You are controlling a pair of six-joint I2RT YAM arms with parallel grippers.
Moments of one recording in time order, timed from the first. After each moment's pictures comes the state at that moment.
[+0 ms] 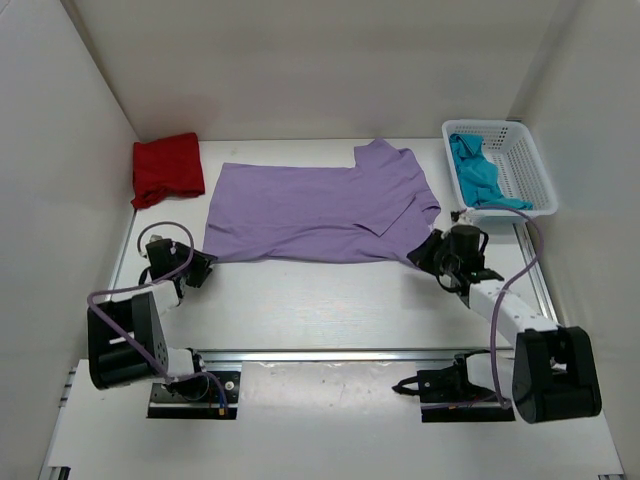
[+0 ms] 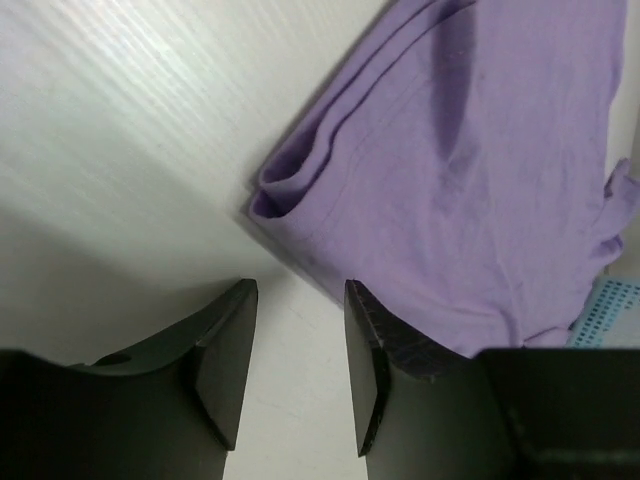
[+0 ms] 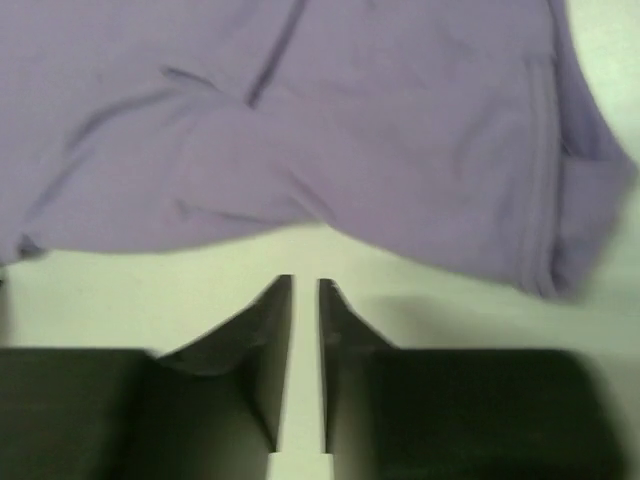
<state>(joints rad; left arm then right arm) 0.24 1.34 0.39 0.21 0.22 -0.89 0.10 1.18 0.49 0.08 -0.23 0.59</state>
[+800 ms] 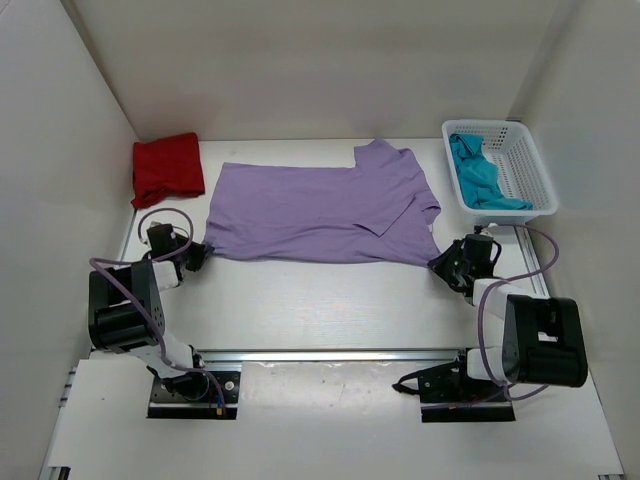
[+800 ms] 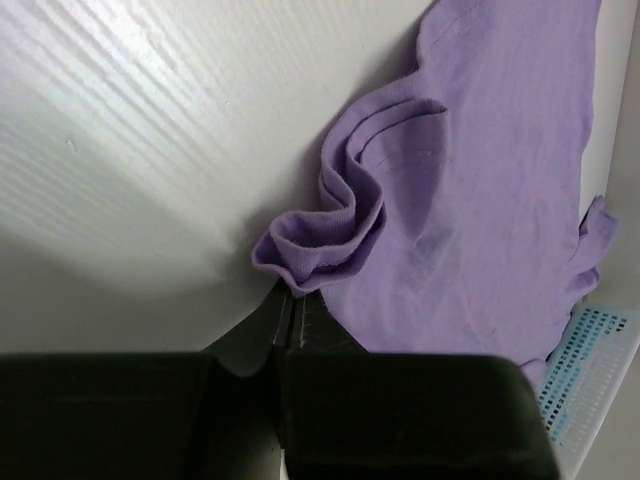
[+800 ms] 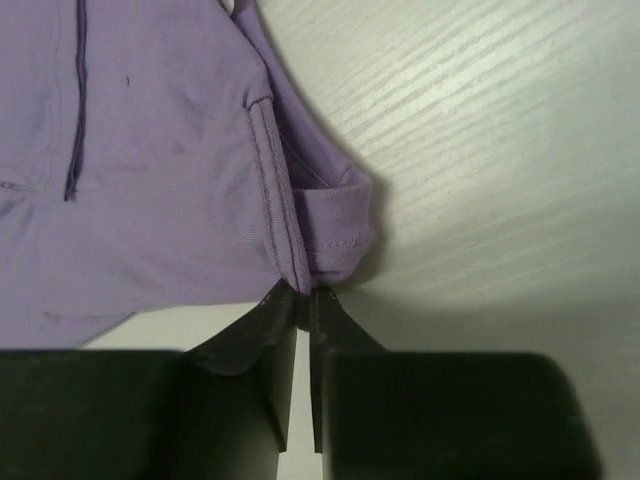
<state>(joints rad) 0.23 1.56 0.52 0.32 0.22 -0.94 -0.08 1.32 0.38 0.23 -0.15 0.62</state>
